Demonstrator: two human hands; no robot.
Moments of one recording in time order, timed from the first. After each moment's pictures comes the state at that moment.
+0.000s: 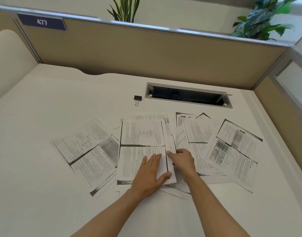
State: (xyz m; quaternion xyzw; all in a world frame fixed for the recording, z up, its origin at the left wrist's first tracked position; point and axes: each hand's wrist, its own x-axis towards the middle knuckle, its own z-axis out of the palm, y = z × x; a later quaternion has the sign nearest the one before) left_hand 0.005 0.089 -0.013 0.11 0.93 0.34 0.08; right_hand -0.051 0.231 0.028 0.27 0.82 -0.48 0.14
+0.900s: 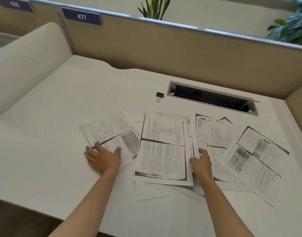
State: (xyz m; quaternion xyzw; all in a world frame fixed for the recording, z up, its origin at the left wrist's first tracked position) left_hand 0.007 -0.054 -0.010 -0.48 0.80 0.33 -0.09; right_hand -0.039 0.237 0.017 0.23 0.81 -0.53 0.09
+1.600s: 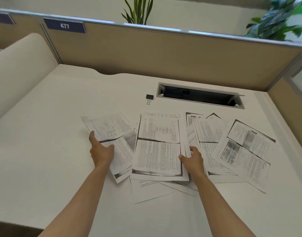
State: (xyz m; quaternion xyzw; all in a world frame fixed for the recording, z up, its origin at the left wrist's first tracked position) left_hand -0.016 -0.062 0.031 -0.39 0.74 0.53 -0.12; right_hand -0.033 0.231 0.018 0.21 0.82 -0.52 0.07
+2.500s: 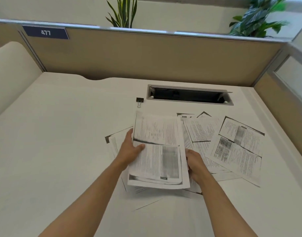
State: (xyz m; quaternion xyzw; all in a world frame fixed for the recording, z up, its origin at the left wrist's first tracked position) left_hand -0.055 0.011 0.041 -0.13 0.79 0.59 0.11; right_hand -0.044 0.256 0.017 0.29 0.67 -0.66 0.17
